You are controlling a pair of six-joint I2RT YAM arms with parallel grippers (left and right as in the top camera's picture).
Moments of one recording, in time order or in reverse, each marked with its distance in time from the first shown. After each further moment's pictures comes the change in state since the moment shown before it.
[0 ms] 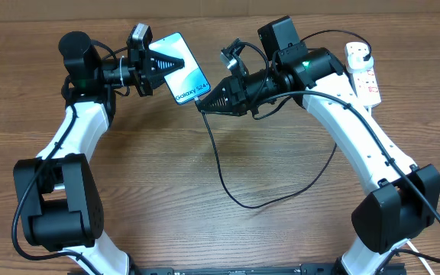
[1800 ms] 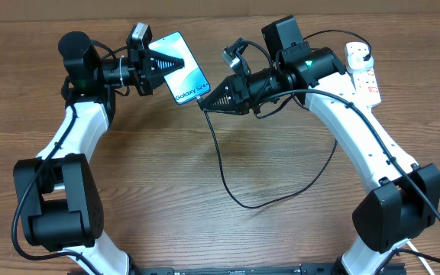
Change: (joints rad) left arm 0.000 0.000 0.000 0.013 0.002 0.000; right arm -0.018 0.000 -0.010 0.010 -0.036 -0.001
